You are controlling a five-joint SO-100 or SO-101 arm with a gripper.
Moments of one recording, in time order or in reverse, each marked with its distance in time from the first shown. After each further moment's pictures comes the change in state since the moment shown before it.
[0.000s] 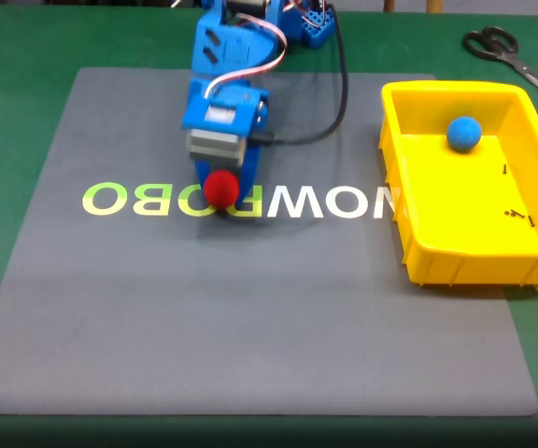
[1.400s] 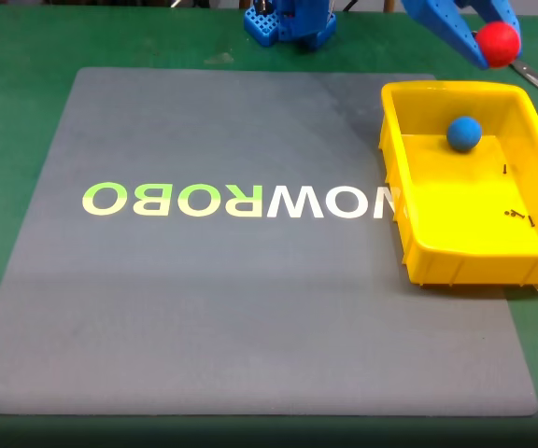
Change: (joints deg) arm -40.7 33.1 11.3 -3.3 13.4
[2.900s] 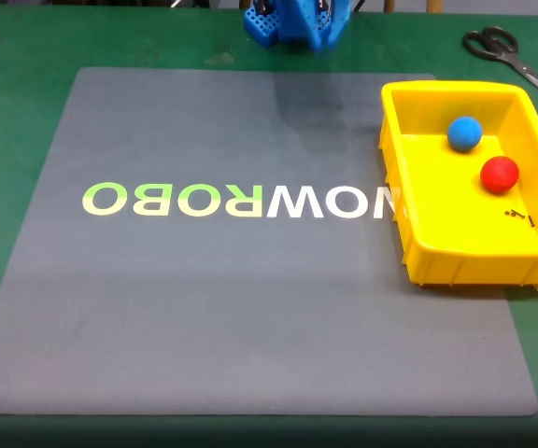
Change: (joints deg) arm 21.8 56.7 34.3 34.6 -7.8
